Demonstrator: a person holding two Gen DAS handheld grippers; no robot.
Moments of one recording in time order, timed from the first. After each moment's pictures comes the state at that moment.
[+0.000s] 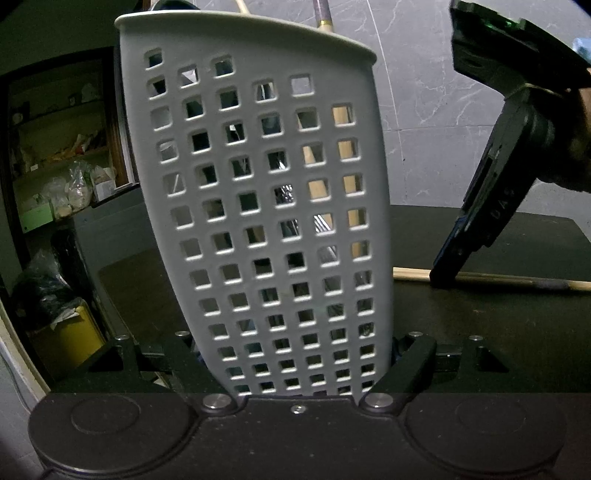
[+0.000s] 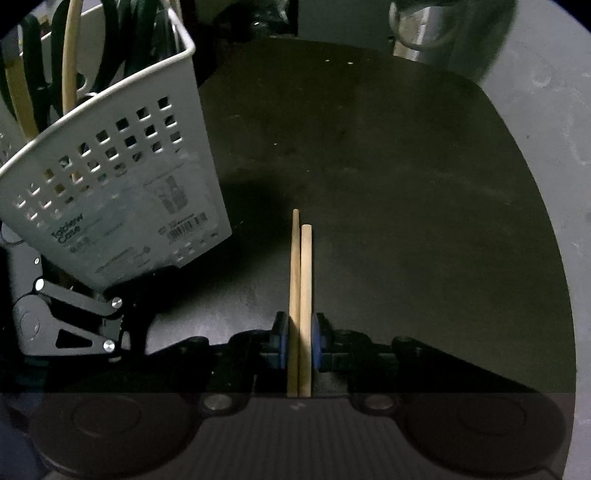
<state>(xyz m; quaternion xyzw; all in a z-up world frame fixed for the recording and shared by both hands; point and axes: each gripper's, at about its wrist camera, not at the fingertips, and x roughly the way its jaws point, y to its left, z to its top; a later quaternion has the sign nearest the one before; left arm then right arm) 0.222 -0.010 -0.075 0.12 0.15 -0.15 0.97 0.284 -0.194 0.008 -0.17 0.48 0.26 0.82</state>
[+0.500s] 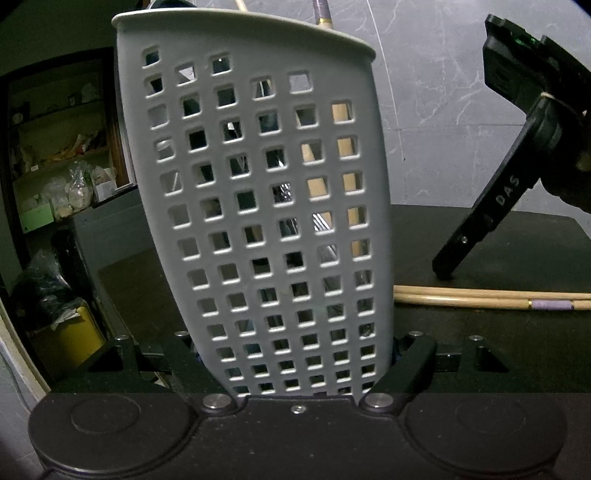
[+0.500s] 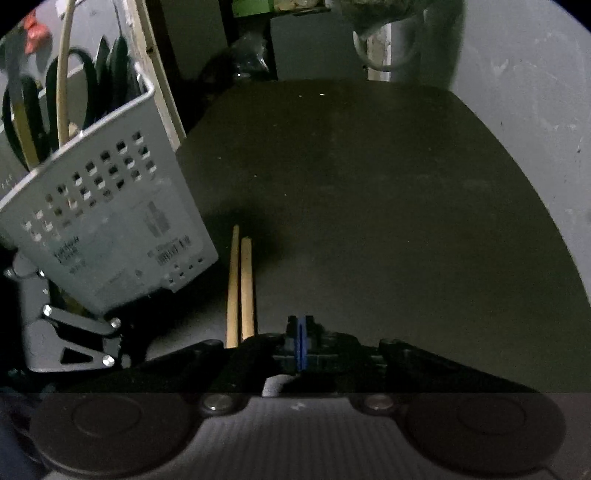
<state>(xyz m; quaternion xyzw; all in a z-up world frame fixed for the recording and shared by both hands) 0.224 -0.012 -0.078 0.12 0.15 -0.15 0.97 0.281 -0.236 -0.001 -0.07 0.44 0.28 0.85</state>
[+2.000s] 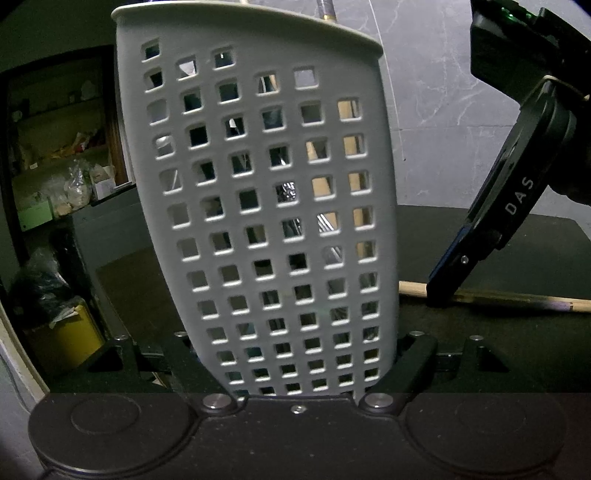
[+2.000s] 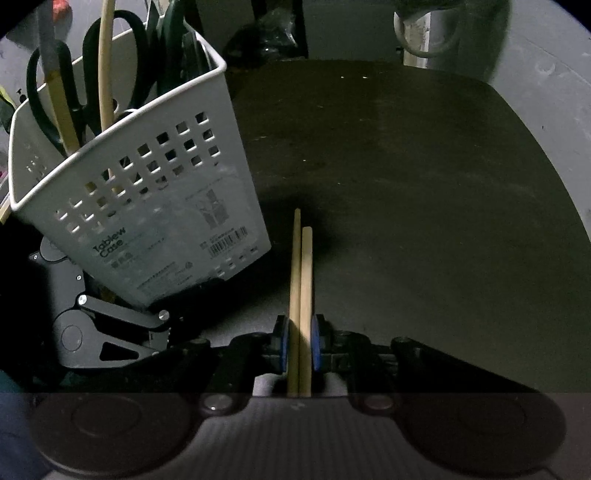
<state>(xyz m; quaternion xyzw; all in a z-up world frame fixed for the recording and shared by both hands) 0.229 -0.004 -0.077 0.12 0.16 -0.15 0.97 0.271 -0.201 0.008 -0.10 0.47 0.31 0.82</state>
